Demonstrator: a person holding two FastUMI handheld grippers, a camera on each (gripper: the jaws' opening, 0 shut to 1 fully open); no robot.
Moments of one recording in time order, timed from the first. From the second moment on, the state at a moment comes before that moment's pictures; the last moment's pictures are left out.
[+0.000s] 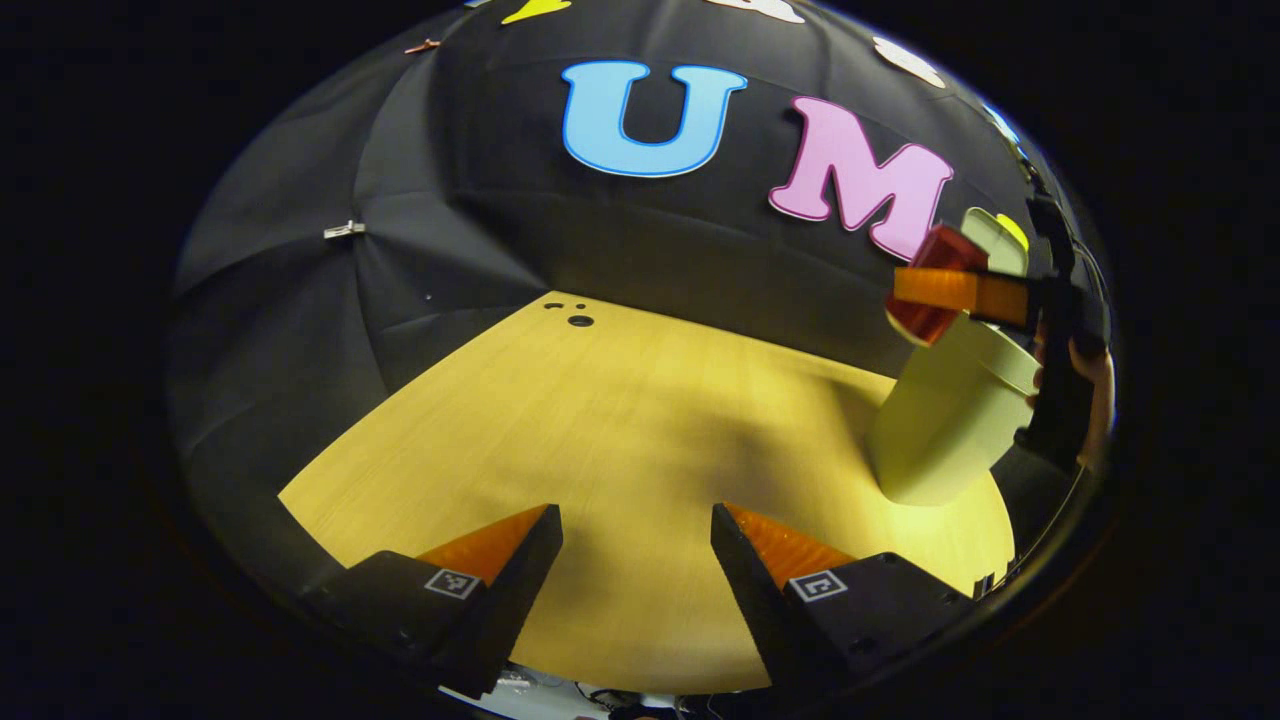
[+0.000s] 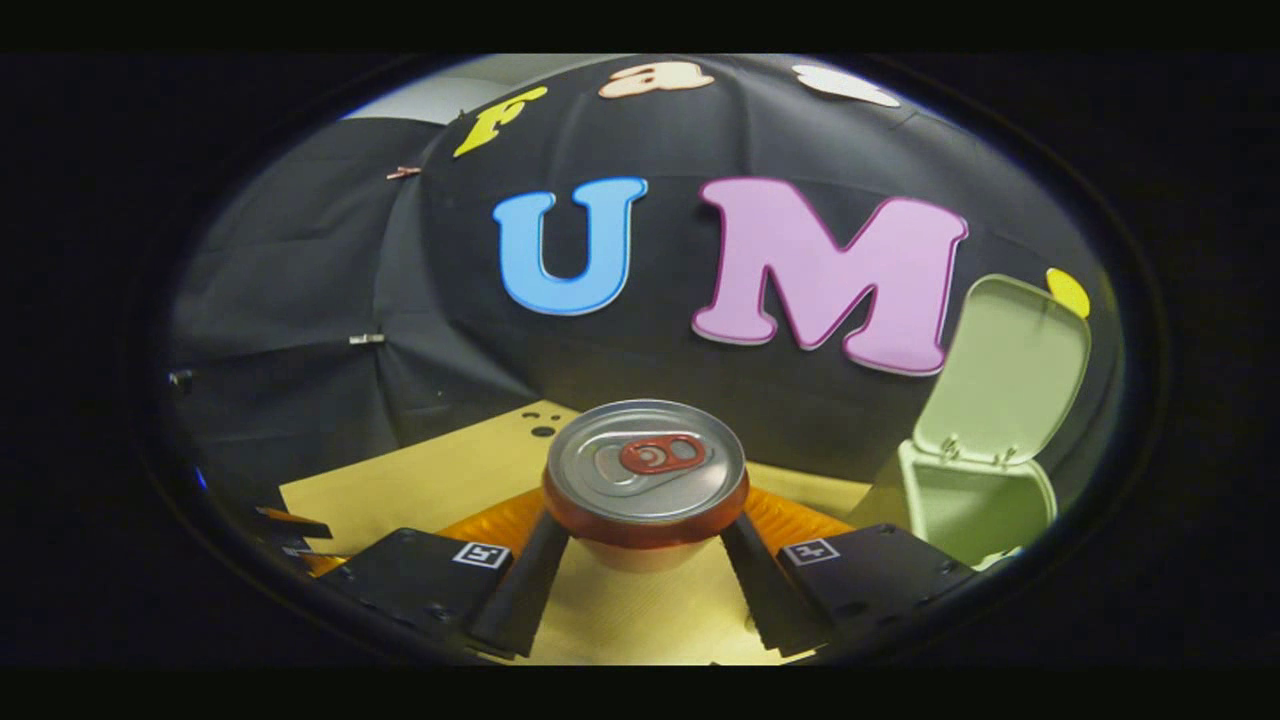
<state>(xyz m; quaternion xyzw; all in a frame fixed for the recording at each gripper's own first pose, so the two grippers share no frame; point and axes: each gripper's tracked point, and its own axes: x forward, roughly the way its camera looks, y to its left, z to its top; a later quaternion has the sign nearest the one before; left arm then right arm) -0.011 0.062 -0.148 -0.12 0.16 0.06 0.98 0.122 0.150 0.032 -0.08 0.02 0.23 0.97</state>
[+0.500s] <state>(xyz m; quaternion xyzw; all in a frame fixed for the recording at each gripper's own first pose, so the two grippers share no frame) 0.003 0.047 -0.125 -0.09 0.14 0.00 0.99 0.108 0.067 0.120 -0.09 -0.04 0.13 0.99</state>
